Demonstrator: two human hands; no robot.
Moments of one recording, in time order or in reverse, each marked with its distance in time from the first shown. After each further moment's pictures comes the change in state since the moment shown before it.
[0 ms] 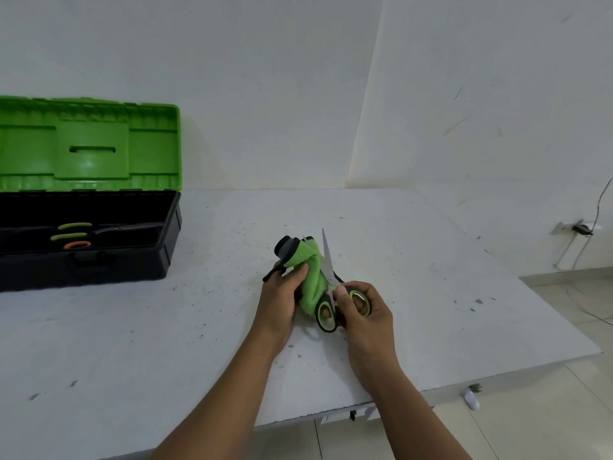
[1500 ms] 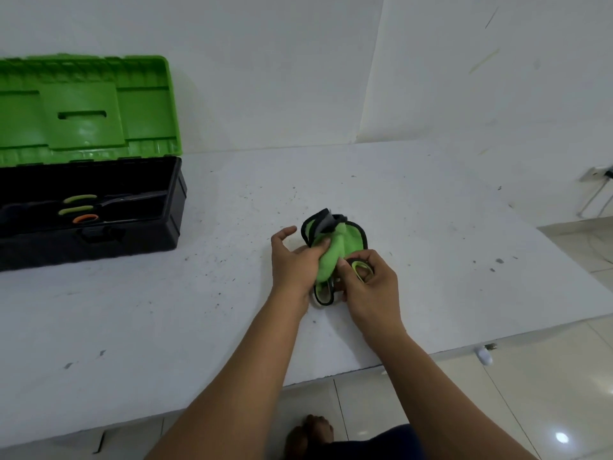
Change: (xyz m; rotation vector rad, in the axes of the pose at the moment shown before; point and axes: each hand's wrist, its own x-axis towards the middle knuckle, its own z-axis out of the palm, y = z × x) left_hand -0.005 0.009 0.019 0.135 0.279 -0.205; right_hand 0.004 0.008 0.010 -0.227 0.012 -0.016
